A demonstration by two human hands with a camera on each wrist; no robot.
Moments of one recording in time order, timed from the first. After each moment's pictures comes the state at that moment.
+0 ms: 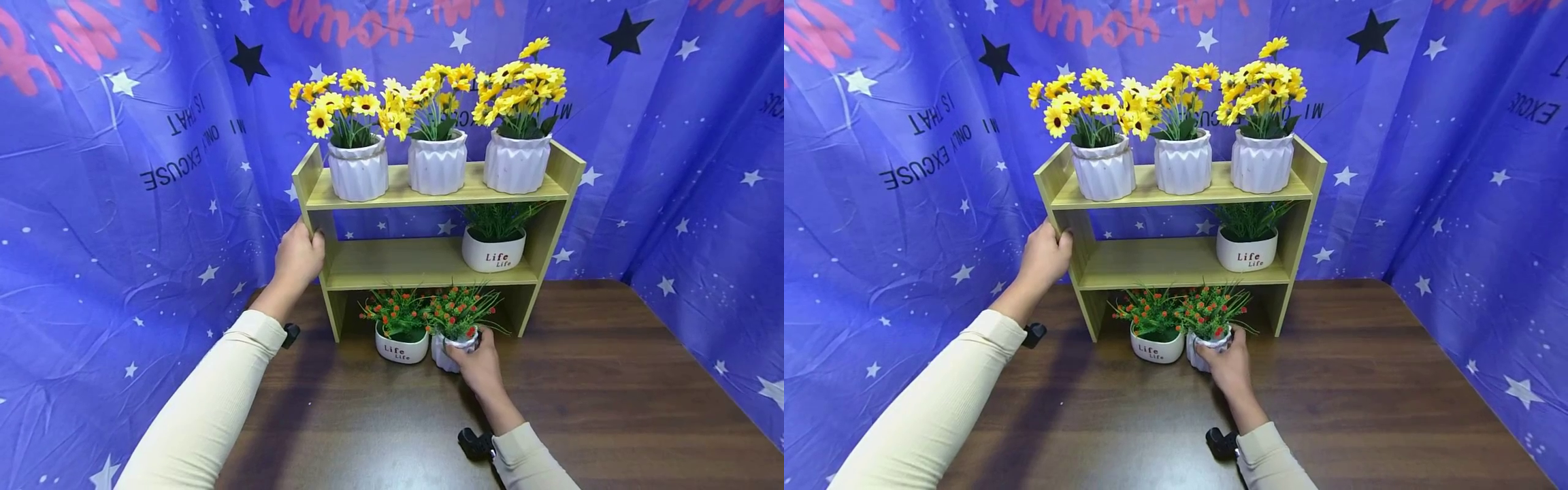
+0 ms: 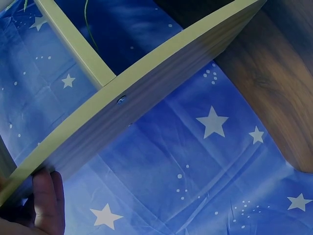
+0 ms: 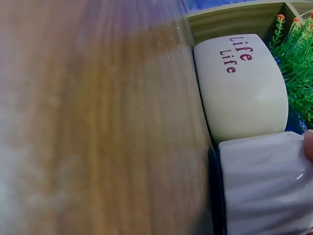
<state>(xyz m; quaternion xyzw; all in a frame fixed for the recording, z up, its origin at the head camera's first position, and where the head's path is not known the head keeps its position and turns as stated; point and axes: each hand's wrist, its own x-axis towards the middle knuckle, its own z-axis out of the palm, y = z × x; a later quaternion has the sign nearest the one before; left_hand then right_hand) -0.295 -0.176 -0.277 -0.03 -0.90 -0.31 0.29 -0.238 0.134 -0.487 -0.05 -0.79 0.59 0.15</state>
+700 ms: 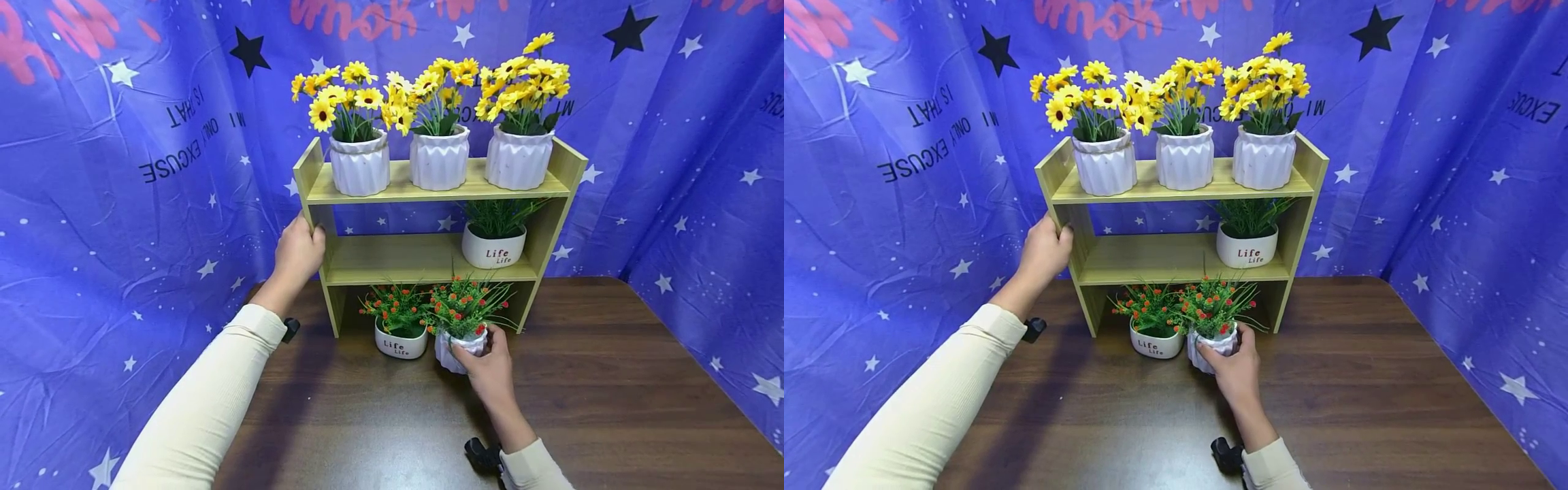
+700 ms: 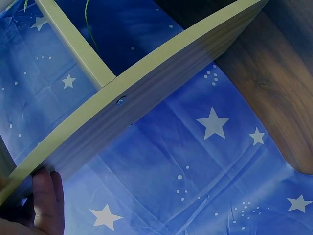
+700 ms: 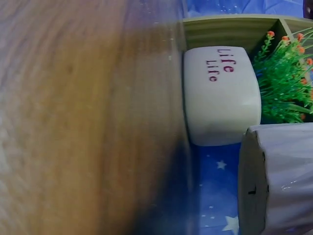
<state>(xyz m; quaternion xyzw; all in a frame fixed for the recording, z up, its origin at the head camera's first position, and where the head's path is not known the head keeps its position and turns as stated) -0.297 -0.179 -0.279 -0.03 -0.90 -0.31 0.29 -0.206 0.139 -0.464 -0.06 -0.78 0.59 0.19</state>
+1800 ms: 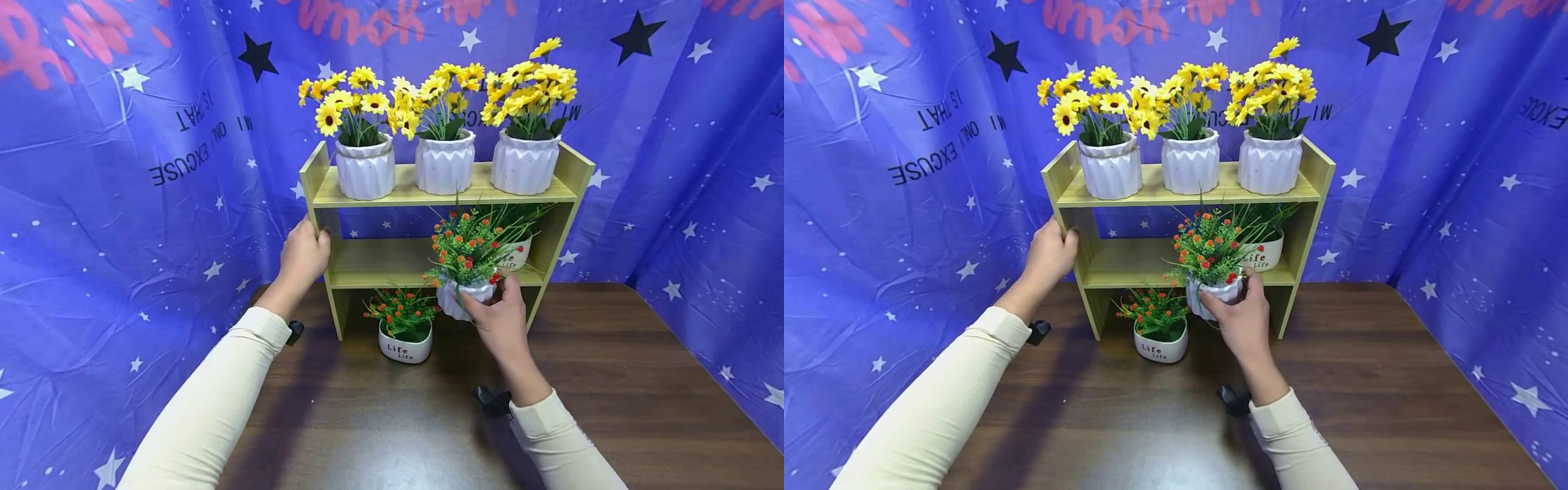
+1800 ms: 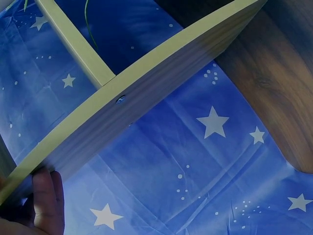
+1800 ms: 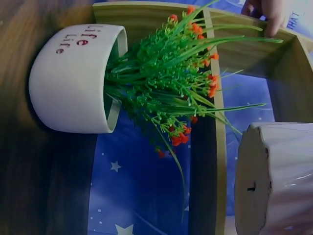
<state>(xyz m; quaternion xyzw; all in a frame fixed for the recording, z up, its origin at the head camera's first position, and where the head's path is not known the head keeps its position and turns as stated) -0.296 -0.176 -0.278 -0.03 -0.91 -0.31 0.29 -0.229 0.141 -0.361 0.04 -0.77 0.59 0.24</state>
